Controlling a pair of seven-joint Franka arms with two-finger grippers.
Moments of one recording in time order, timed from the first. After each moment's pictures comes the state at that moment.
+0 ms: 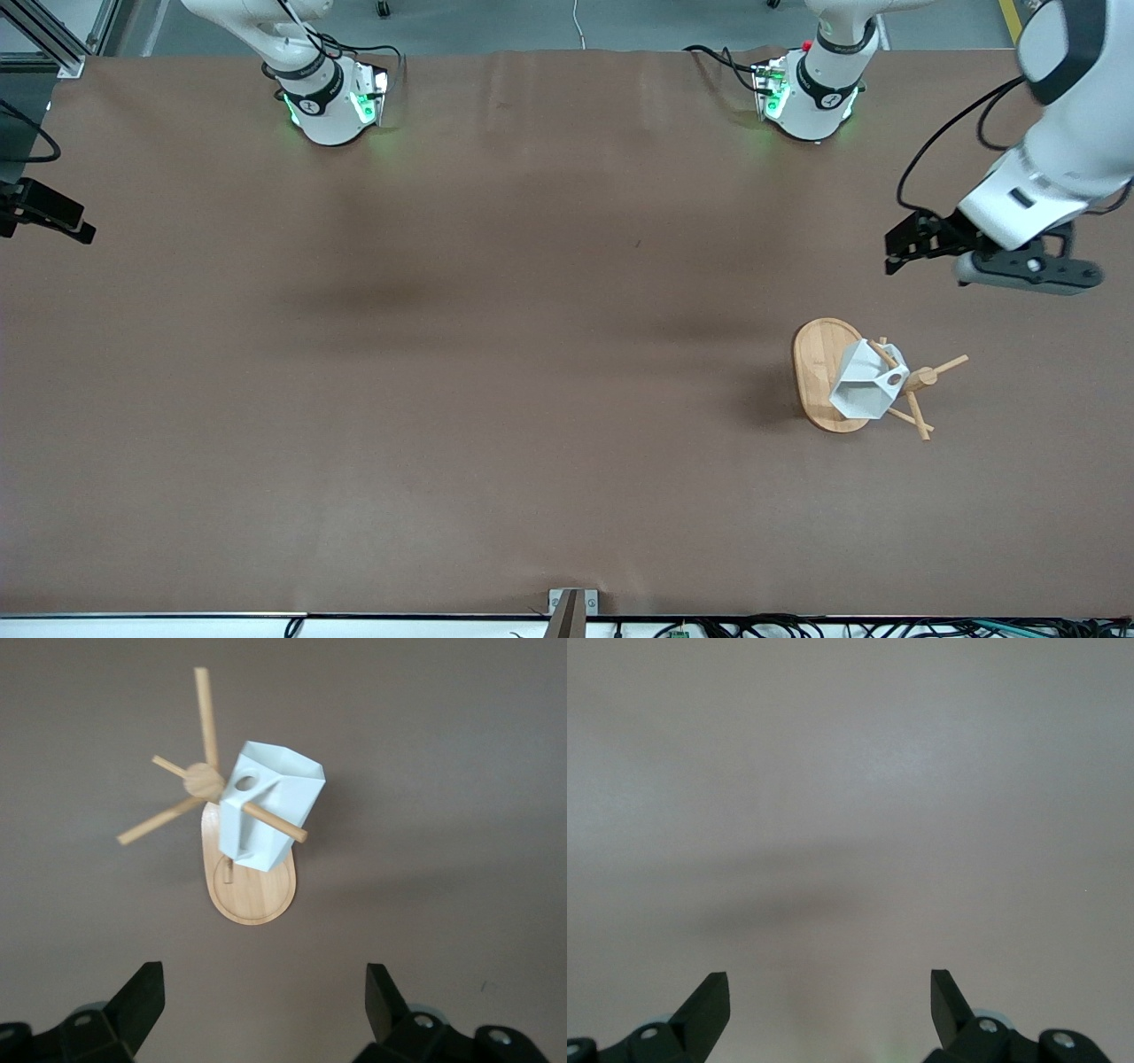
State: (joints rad) left arm 0.13 -0.05 -0.23 -1.77 -0.06 1.81 0.06; right arm -0.04 0.01 -0.07 -1.51 0.00 1.49 -0.01
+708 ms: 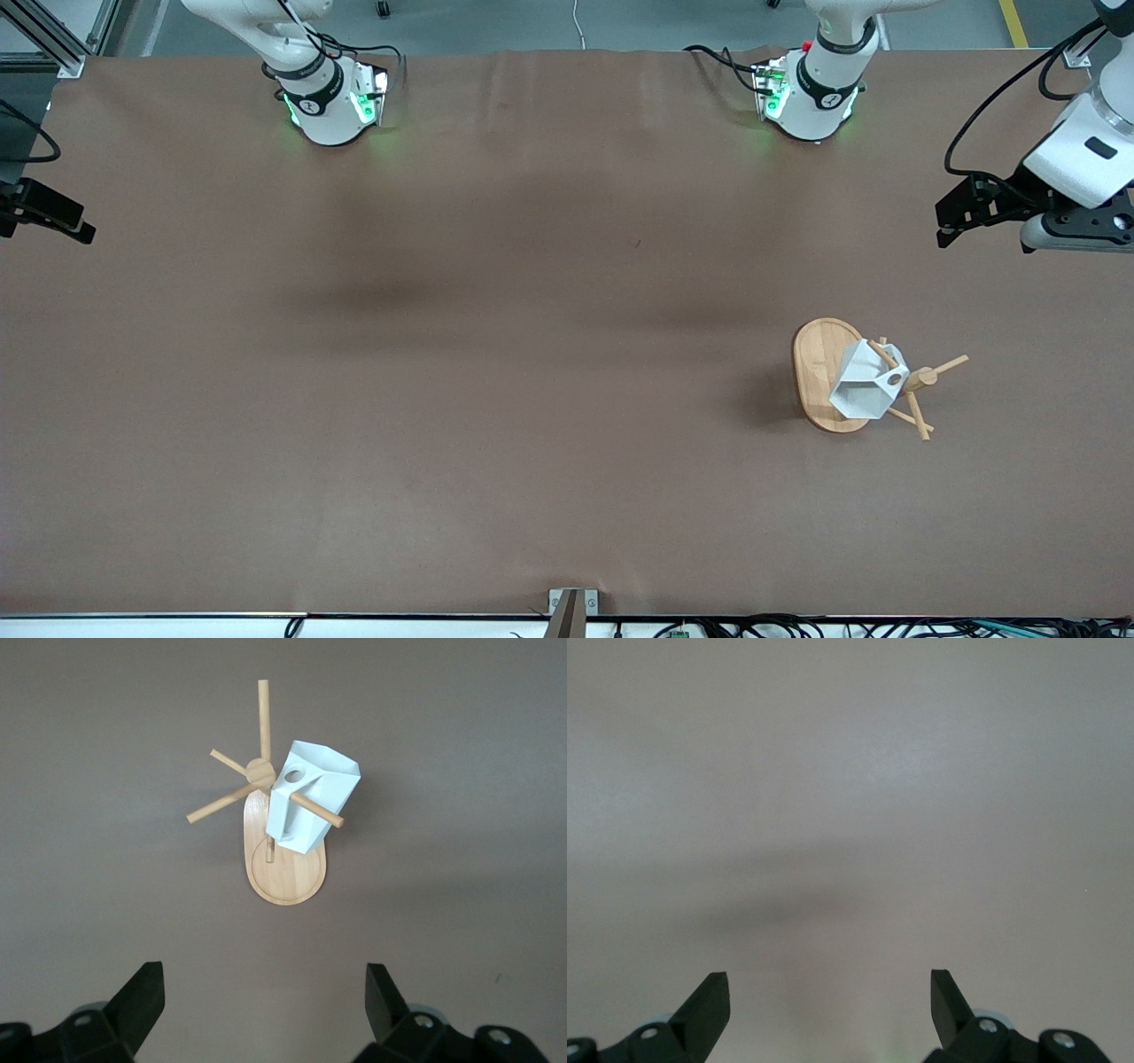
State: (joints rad) left arm 0.10 -0.06 -0.21 -1.66 0.02 1.68 -0.02; right arm -0.04 0.01 -0.07 -1.51 0.00 1.49 -0.01
